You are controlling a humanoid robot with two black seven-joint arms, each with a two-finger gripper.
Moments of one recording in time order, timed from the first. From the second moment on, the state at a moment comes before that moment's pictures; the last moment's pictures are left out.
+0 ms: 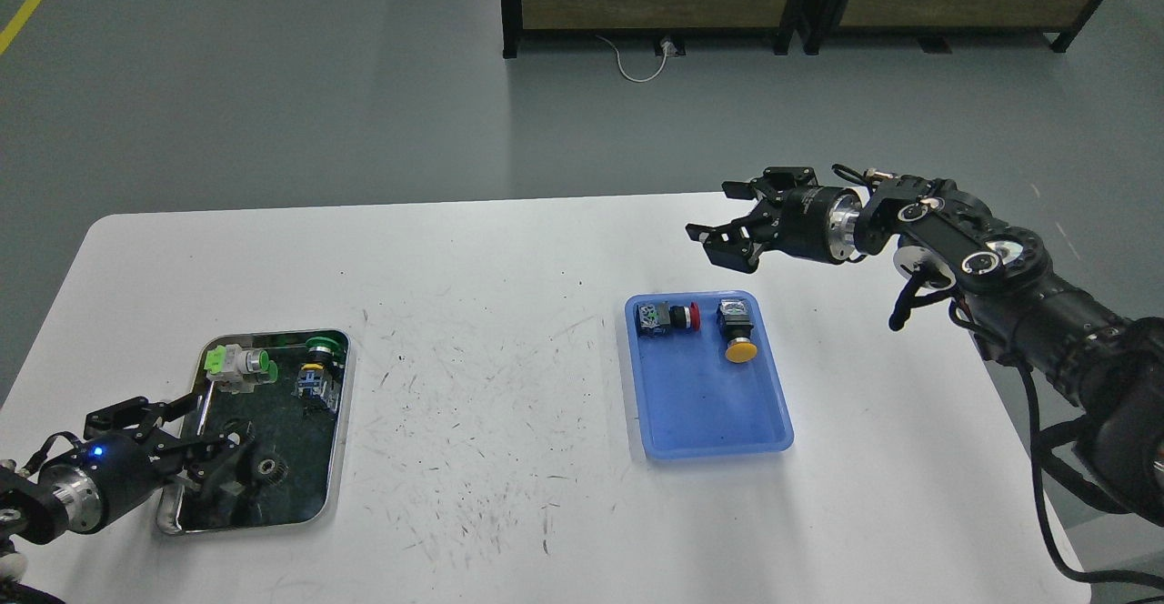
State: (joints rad) left arm -0.45 0.75 -0.17 -1.00 0.39 -0.07 -0.32; right arm 0.95 -0.30 0.36 0.45 -0.71 0.58 0.14
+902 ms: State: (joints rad) left arm -1.03 0.68 -0.25 -0.87 0.26 -0.01 -0.13; right arm 1.08 -0.41 0.56 0.36 -0.50 0.22 0.14
